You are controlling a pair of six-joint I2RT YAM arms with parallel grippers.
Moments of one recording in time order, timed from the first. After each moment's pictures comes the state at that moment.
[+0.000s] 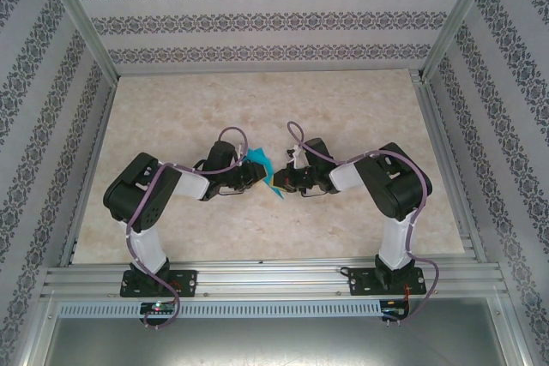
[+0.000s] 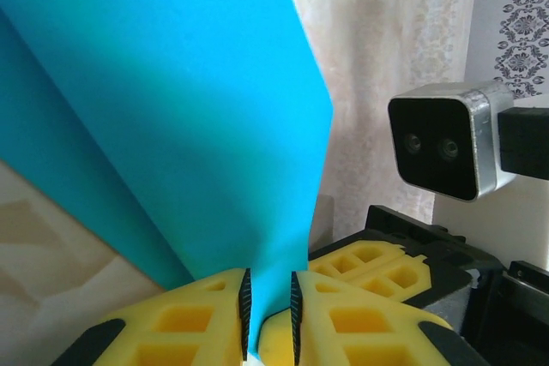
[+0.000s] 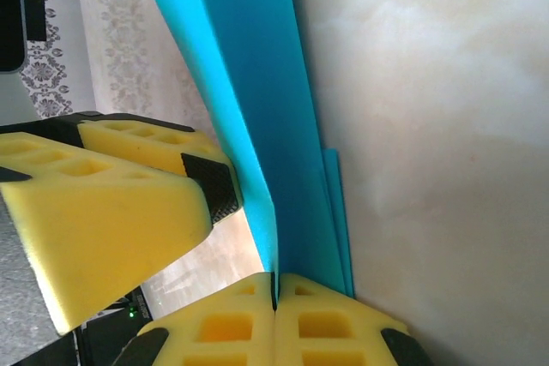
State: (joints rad) left arm -0.46 1.83 0.69 0.47 0.54 -1.00; right arm 0.51 1.93 0.78 0.35 -0.78 0.86
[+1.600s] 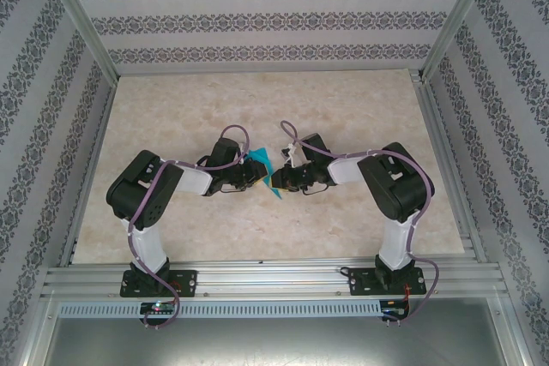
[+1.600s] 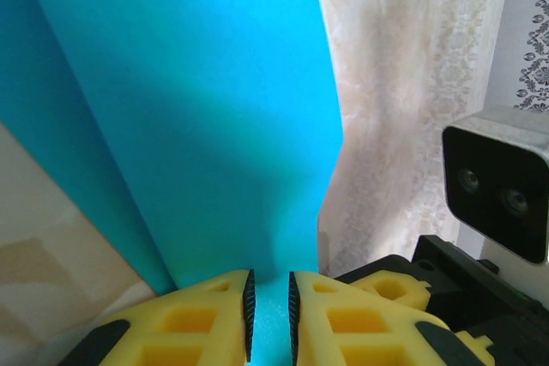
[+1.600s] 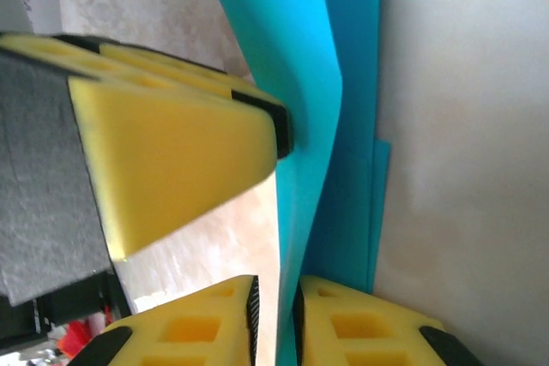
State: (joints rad) left arm -0.46 1.86 0.76 0.37 0.51 -1.01; right arm 0.50 1.90 0.87 0.08 -0.80 0.60
